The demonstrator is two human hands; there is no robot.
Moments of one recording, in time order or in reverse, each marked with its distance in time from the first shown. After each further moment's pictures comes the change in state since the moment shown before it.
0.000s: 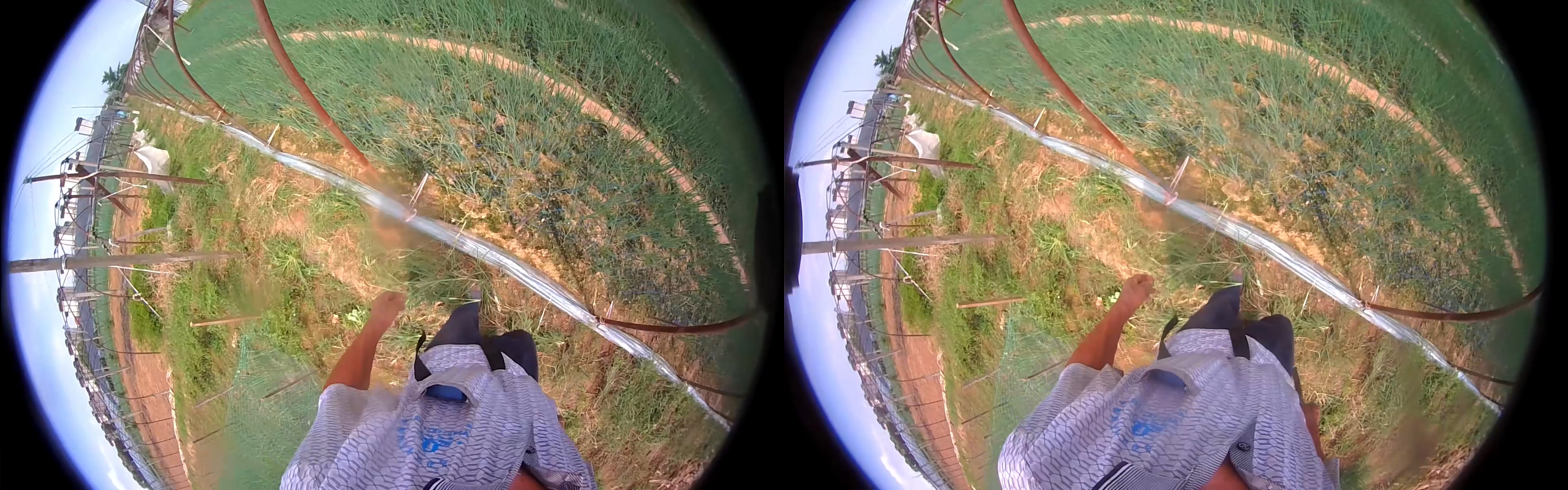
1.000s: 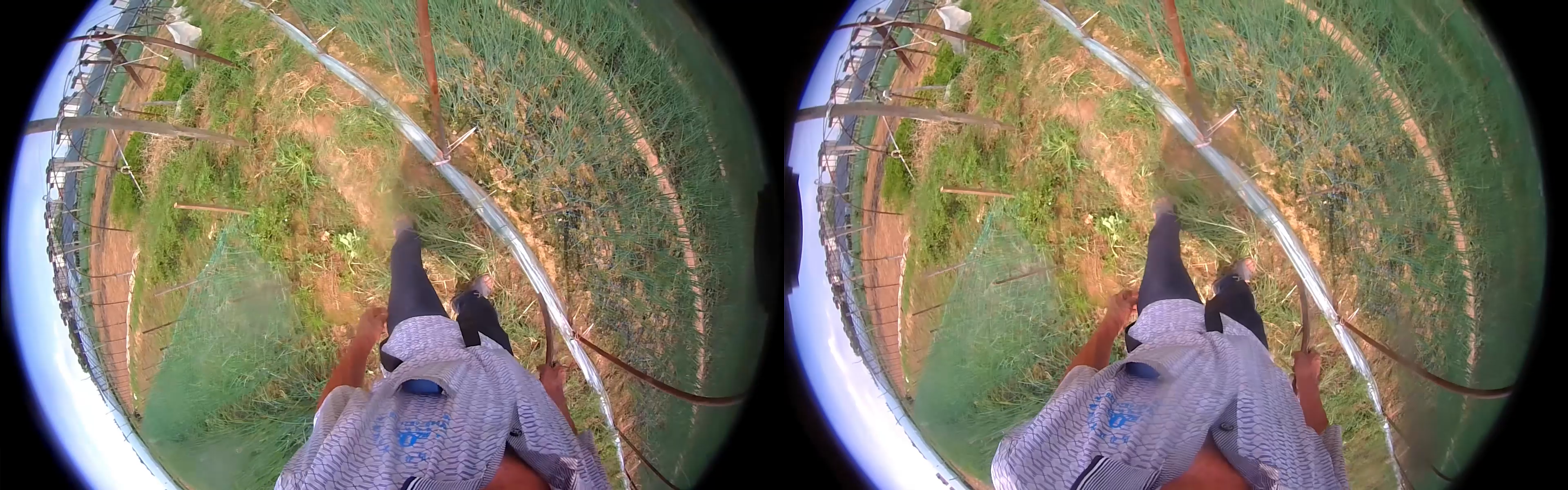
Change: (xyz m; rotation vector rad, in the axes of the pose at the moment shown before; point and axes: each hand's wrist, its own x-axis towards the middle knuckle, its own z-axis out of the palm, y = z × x) left_hand -0.175 -0.167 0.071 -0.457 0.207 -0.365; right_hand -0.009 -0.218 -0.178 -0.005 -0.019 -0.022
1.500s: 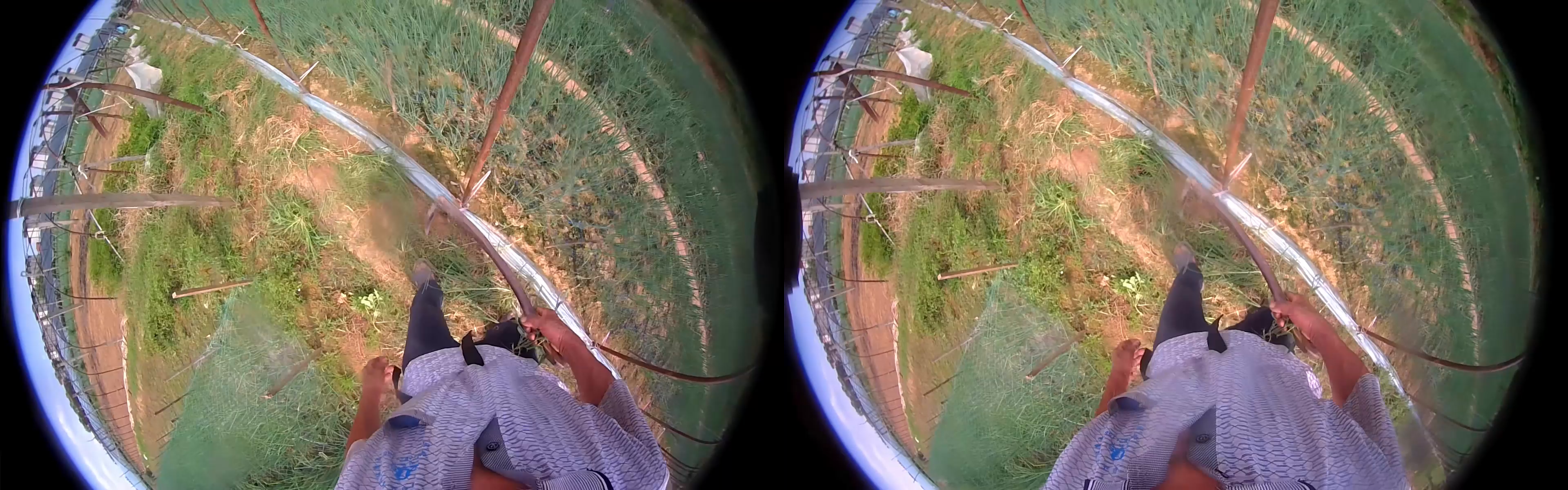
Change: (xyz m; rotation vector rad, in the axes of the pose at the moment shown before) left_hand 0.092 0.068 -0.181 -0.072 -0.041 -0.149; right_hand -0.084 -0.426 0.055 0.473 -0.555 -0.176
